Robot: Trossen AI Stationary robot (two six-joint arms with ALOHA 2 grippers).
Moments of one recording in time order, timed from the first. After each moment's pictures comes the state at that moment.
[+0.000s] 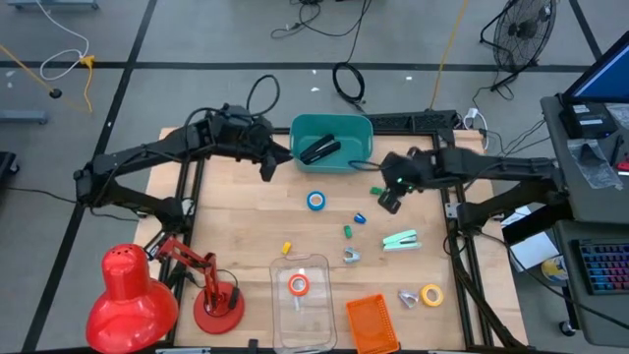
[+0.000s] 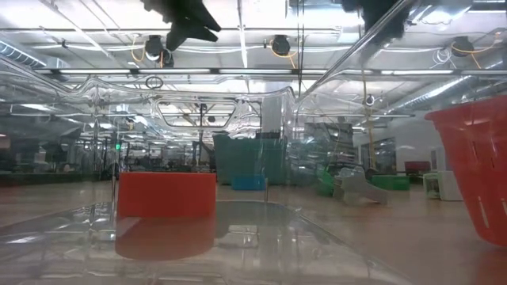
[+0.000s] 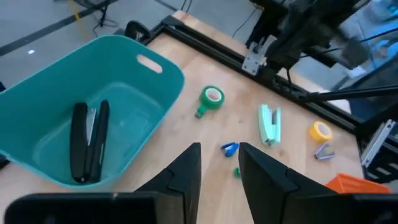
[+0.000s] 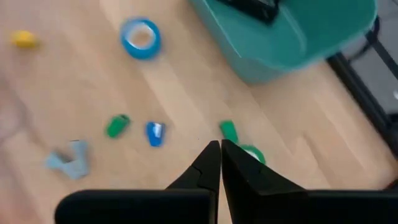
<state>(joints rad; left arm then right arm) 0.37 1.24 1.21 -0.48 0.20 -0.26 -0.05 1.26 1.29 -1.17 0.30 0.45</state>
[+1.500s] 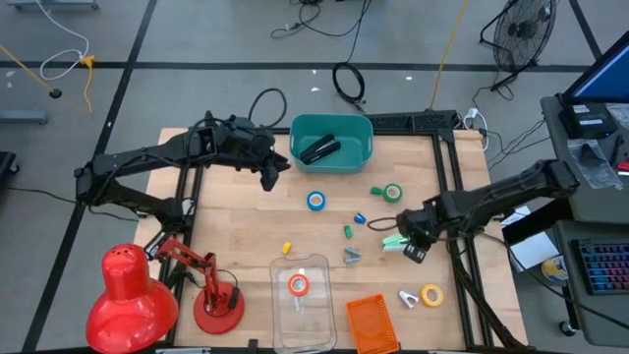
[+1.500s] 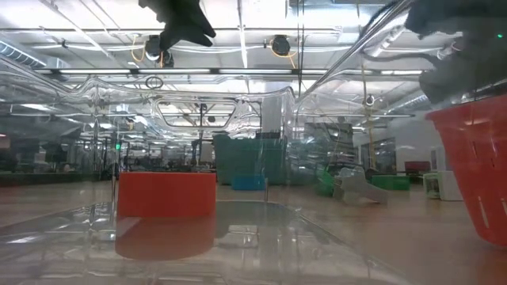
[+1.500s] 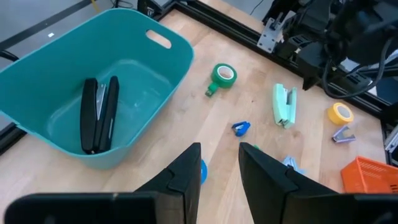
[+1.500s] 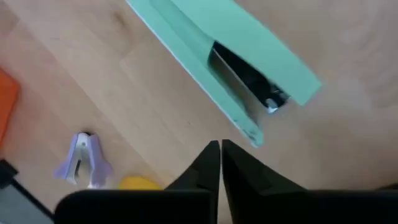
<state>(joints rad) 0.29 1.24 1.21 -0.57 0.07 -0.29 0.22 1.10 0.66 -0.98 -0.21 0.89</state>
